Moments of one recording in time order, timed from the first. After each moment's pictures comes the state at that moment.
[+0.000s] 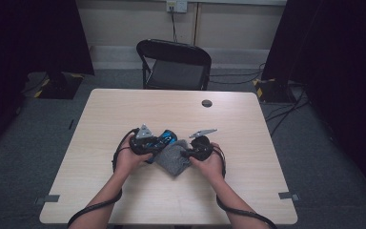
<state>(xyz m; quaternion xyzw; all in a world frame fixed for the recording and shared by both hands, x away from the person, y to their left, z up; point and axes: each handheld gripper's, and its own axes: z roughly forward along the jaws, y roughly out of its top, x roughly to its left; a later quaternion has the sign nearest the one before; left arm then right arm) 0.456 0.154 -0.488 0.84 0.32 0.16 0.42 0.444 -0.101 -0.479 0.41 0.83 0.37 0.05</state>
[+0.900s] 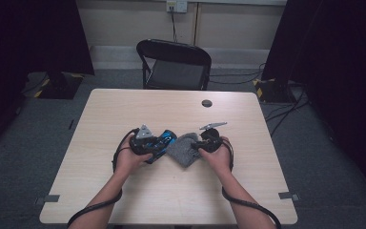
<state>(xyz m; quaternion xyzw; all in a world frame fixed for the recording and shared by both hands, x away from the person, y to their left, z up) 0.455 0.153 -0.488 0.84 0.32 0.16 0.42 0.470 -0.132 -0.476 0.45 0.81 0.36 0.08</state>
